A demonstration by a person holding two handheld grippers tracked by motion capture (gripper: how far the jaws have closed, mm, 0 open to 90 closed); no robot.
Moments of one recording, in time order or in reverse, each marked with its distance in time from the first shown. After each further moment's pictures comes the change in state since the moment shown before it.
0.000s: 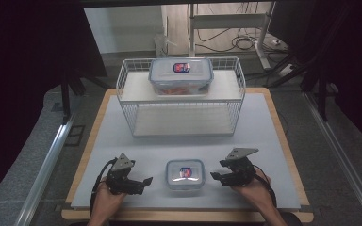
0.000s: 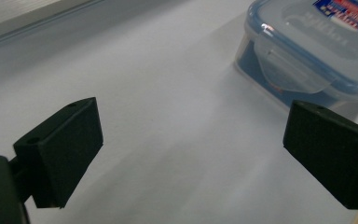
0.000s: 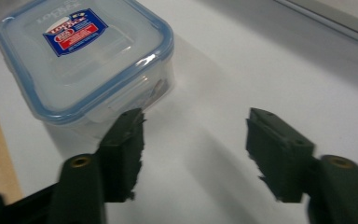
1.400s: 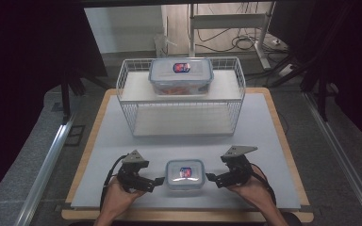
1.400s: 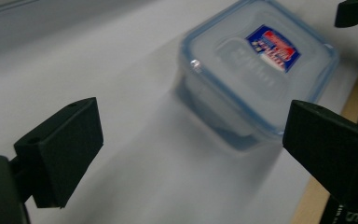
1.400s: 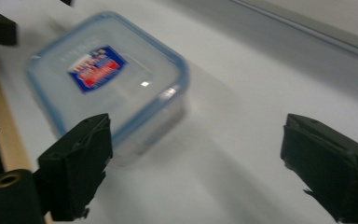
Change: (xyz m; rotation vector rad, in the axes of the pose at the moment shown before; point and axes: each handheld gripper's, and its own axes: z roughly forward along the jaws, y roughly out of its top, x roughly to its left) left arm -0.019 0.031 0.021 0.028 -0.212 -0.060; right arm 0.011 0.014 -0.002 -0.038 0.028 0.069
